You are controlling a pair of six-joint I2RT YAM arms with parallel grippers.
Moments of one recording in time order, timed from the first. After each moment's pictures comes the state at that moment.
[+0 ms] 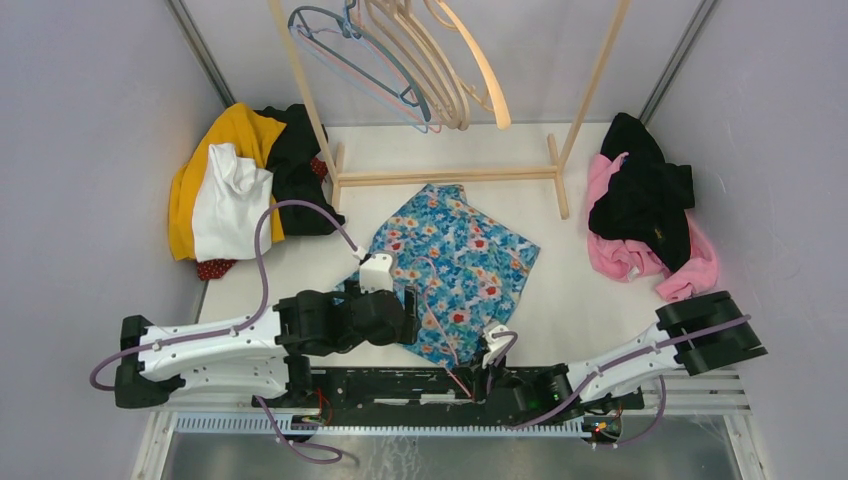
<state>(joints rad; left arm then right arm) -1.34 0.93 0.86 -0.88 -0.51 -1.02 1.84 1.22 0.24 0.32 0.90 0.98</state>
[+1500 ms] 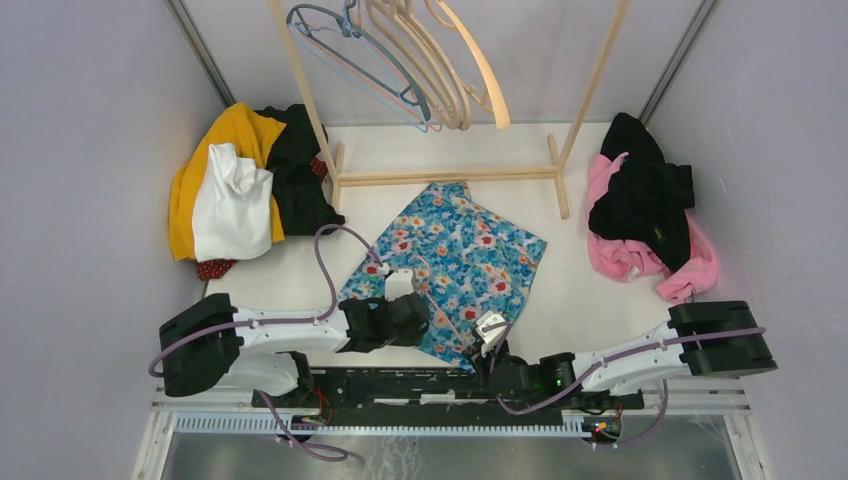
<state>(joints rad) -1.19 1.28 0.56 -0.35 -0.37 -1.03 1.67 1.13 0.18 0.33 0.78 0.63</state>
